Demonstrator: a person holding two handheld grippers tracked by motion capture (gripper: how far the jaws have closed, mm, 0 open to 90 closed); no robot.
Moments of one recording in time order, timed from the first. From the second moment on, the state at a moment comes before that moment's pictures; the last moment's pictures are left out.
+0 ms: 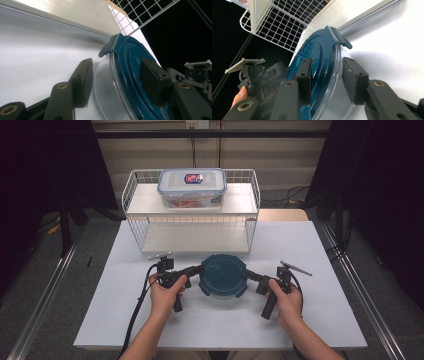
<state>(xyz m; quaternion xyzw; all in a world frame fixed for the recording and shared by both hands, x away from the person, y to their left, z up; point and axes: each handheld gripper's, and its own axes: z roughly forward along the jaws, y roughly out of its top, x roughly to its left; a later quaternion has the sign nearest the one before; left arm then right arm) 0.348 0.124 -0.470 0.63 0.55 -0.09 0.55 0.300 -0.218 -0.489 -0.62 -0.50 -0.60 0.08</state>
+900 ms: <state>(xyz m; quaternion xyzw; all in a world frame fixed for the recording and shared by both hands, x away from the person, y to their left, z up) 0.340 0.122 -0.475 0.57 0.58 -0.12 0.57 0.295 -0.216 -0.492 -0.65 -0.45 -0.61 0.08</state>
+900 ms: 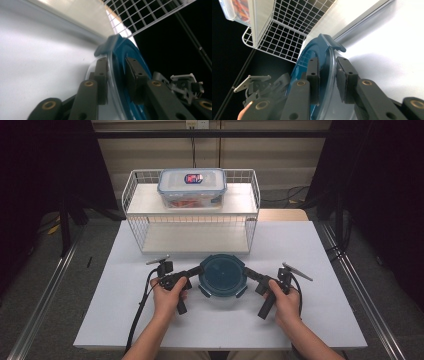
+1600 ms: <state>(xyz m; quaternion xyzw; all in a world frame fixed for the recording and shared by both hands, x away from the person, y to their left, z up) 0.336 0.138 -0.450 0.55 0.56 -0.07 0.61 0.302 -0.199 -0.482 -0.62 -0.45 -0.63 0.11</state>
